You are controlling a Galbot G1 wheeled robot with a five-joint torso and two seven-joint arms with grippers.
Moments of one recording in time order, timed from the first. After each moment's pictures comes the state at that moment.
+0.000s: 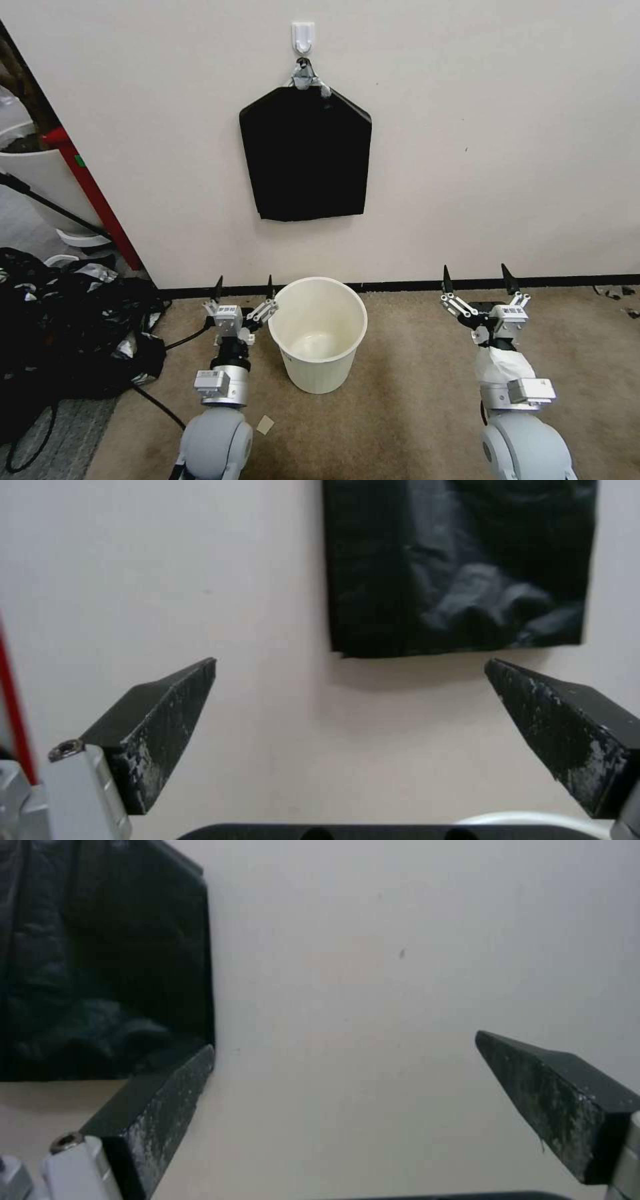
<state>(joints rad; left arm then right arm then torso) 1.51 -1.46 -0.43 -1.99 0.02 -0.24 -0.15 -1.52 1.36 0.55 2.03 0.10 0.27 0.08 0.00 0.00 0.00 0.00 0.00</state>
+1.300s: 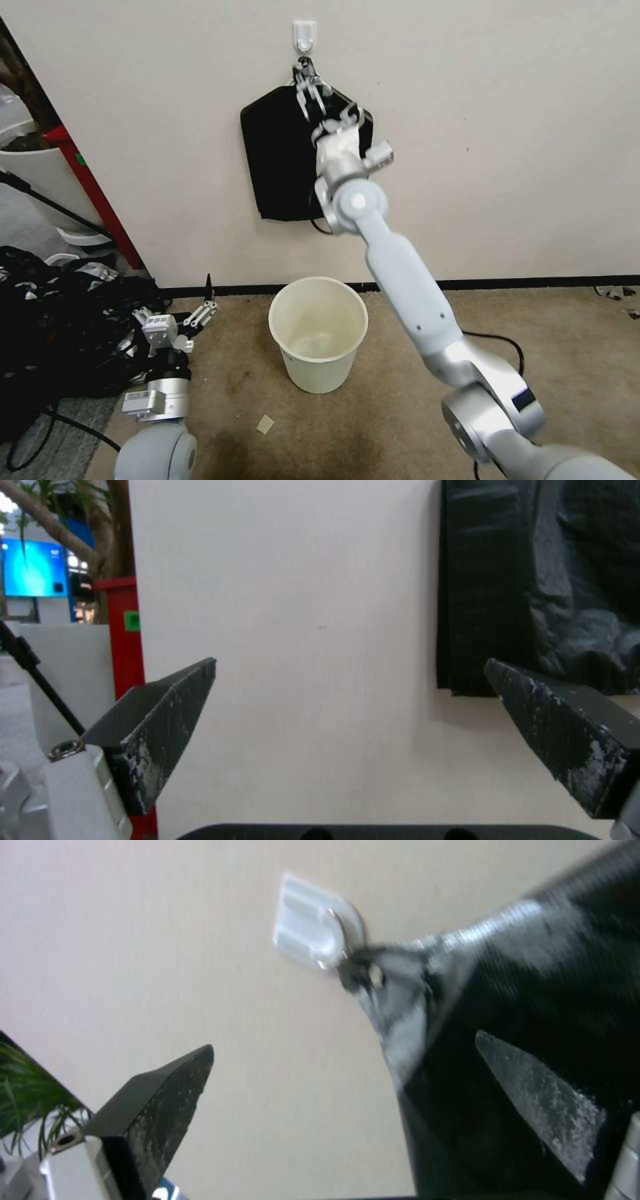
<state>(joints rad) 1.59 -1.42 -0.61 -2.03 -0.13 -0.34 -0.11 -0.30 1.59 0.04 1.39 1.40 0.12 0.13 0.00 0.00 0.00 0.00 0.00</state>
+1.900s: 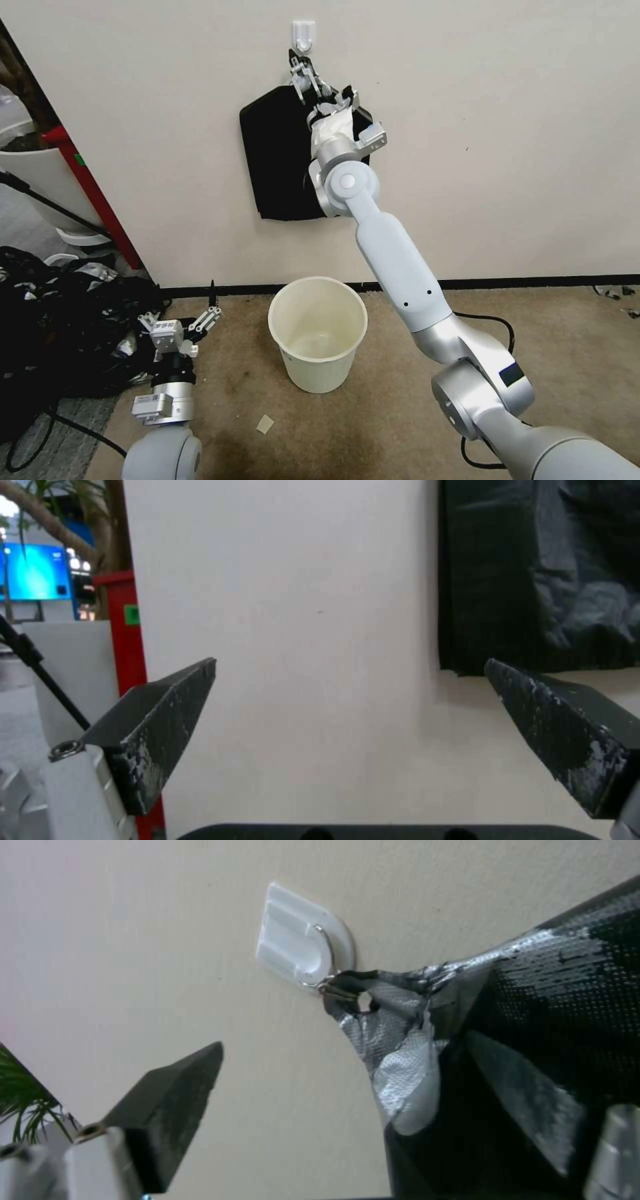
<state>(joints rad) 1.59 -1.43 -0.61 -2.00 -0.08 -0.36 -0.12 -0.25 1.61 0.05 1.30 1.35 0.13 0.08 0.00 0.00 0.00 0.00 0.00</state>
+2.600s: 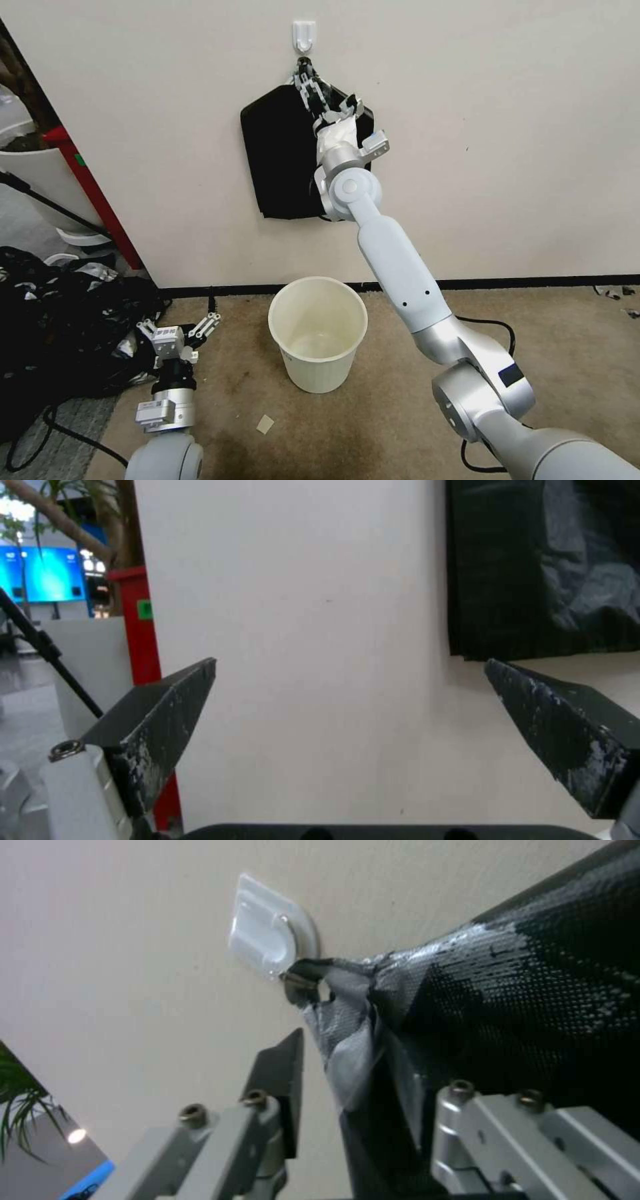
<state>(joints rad) 1.60 -1.46 -0.60 -1.99 -0.04 -0.37 -0.15 -0.28 1.61 0.05 1.27 1.31 0.13 0.03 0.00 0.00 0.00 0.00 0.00</state>
